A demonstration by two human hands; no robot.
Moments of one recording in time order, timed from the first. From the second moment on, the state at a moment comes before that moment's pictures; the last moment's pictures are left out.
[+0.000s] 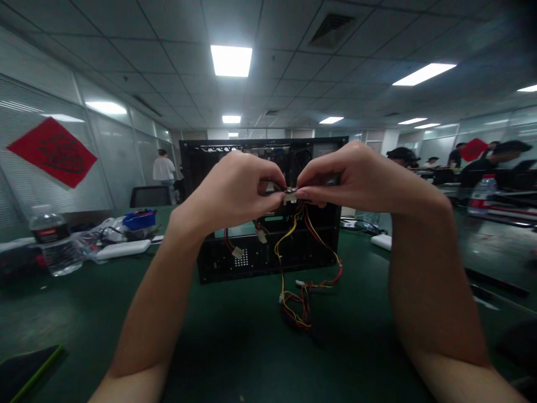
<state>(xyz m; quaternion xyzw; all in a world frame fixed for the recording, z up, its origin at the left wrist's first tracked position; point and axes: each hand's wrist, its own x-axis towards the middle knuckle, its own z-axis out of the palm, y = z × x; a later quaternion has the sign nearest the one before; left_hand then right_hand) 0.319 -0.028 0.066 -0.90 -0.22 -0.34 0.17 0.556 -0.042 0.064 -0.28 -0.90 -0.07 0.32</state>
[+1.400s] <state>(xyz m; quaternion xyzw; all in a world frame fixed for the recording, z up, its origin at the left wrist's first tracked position) 0.321 -0.011 0.066 -0.89 -0.05 -0.43 -0.16 0.558 -0.054 0.069 -0.27 -0.87 -0.06 0.40</state>
